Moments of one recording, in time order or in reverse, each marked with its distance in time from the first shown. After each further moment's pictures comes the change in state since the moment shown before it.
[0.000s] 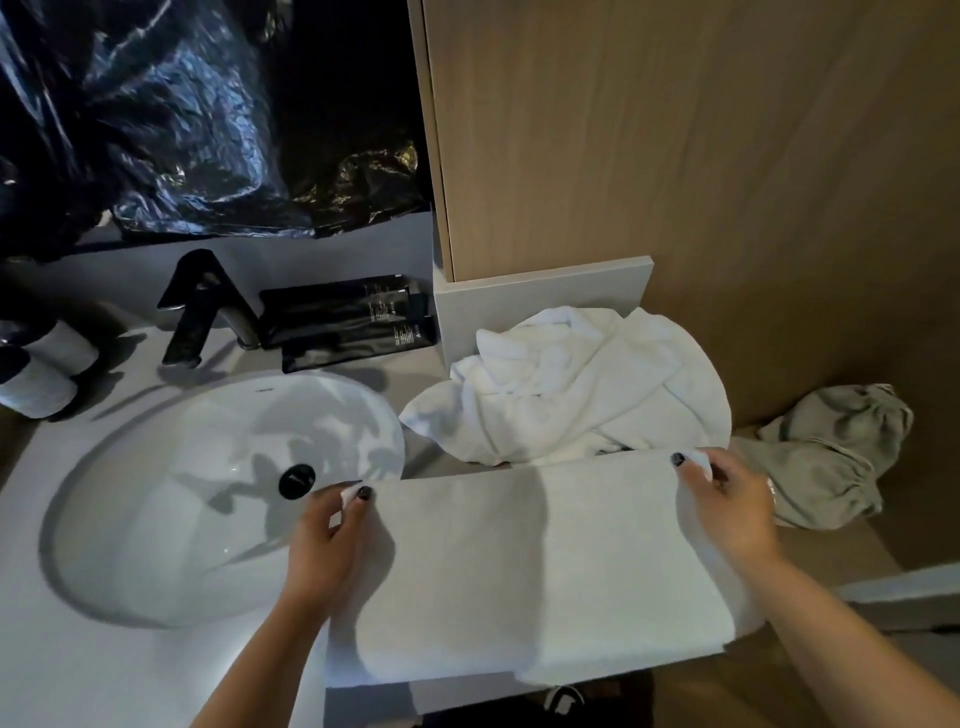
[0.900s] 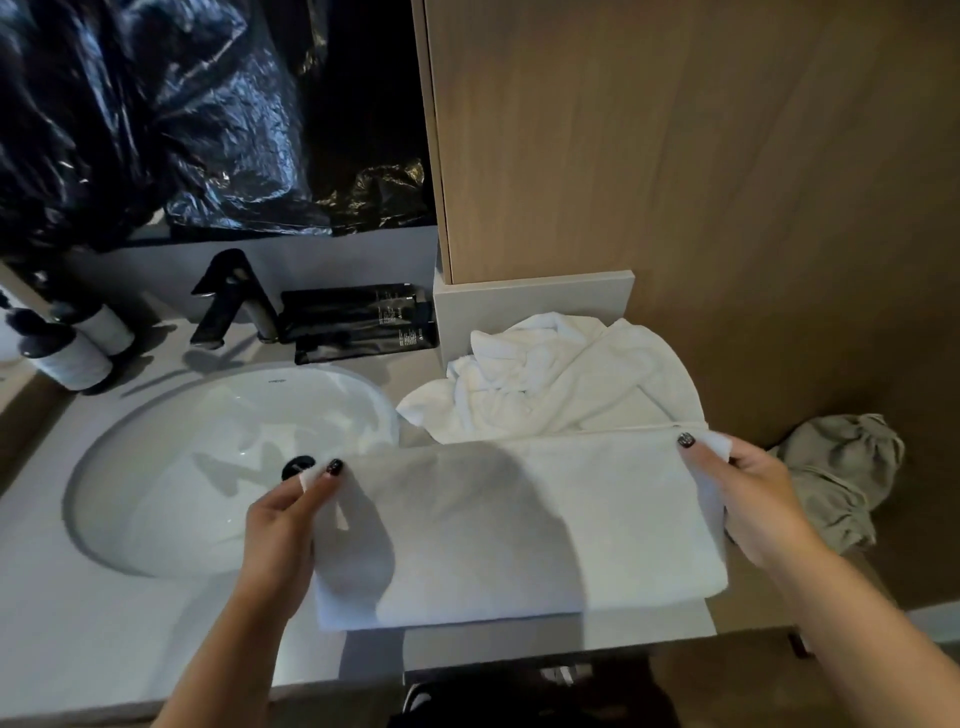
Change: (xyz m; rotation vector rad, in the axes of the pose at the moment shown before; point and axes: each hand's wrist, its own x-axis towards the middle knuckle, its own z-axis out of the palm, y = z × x) left_hand -0.058 0.054 -0.022 -0.567 0.059 -0.100; right_hand -0.009 -0.042 -0.057 0.492 -0.307 0.122
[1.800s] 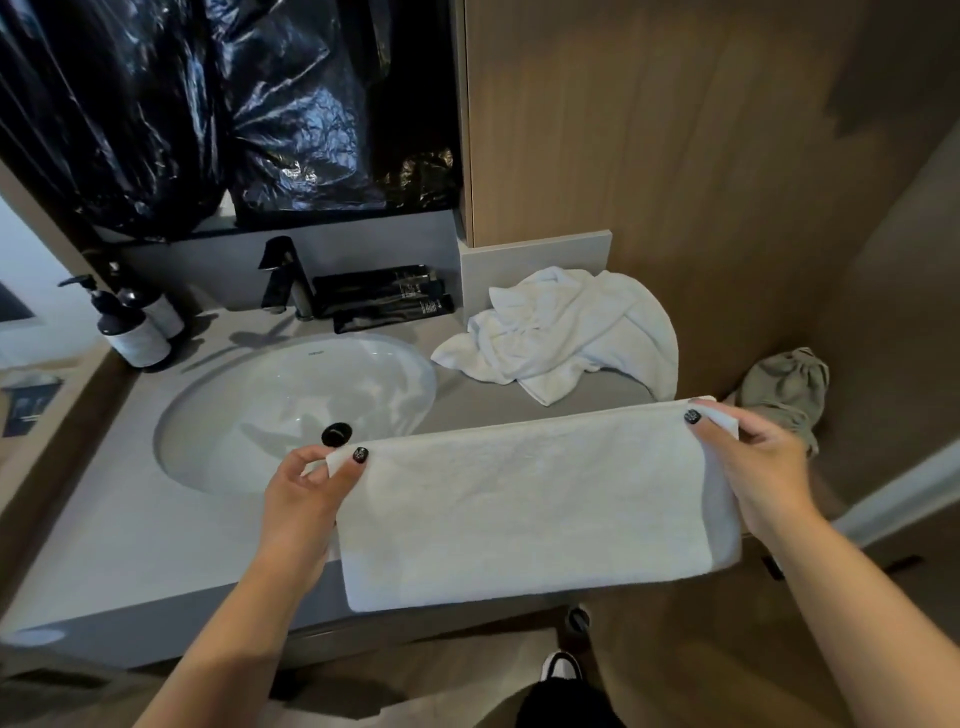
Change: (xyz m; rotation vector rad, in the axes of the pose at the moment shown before) left_hand -0.077 0.003 -0.103 0.000 -0.101 0.057; right_hand -0.169 0.016 0.043 -0.034 0.342 -0.174
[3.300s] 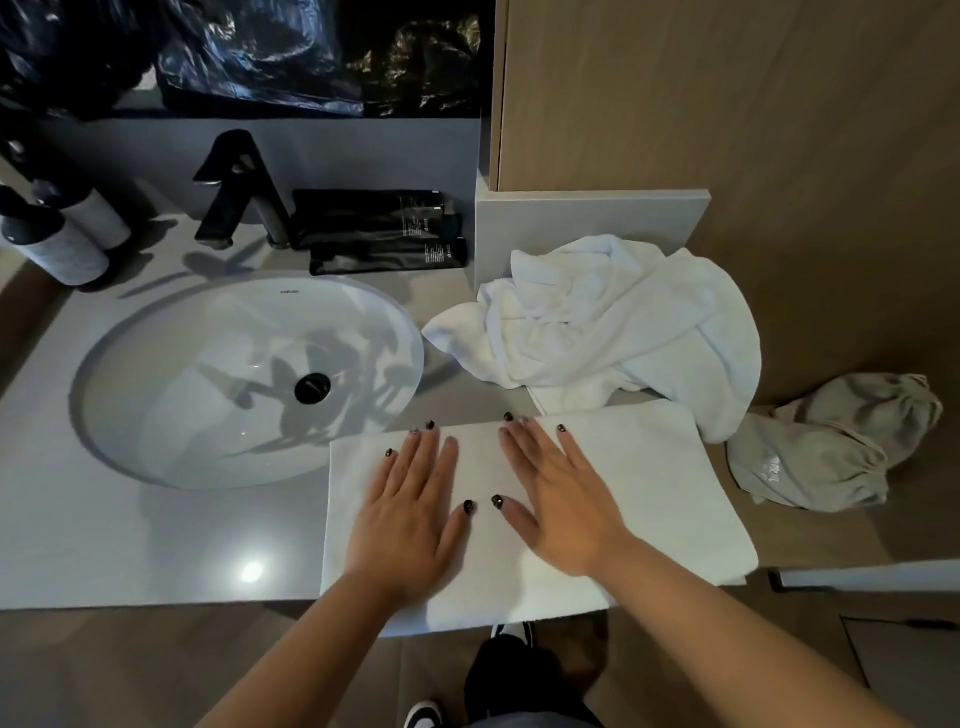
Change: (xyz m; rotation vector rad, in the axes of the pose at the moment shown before) left_hand 0.061 -0.115 0.108 1.528 -0.337 0.475; right_hand 0.085 0.113 0.141 -1.345 -0.896 -0.796
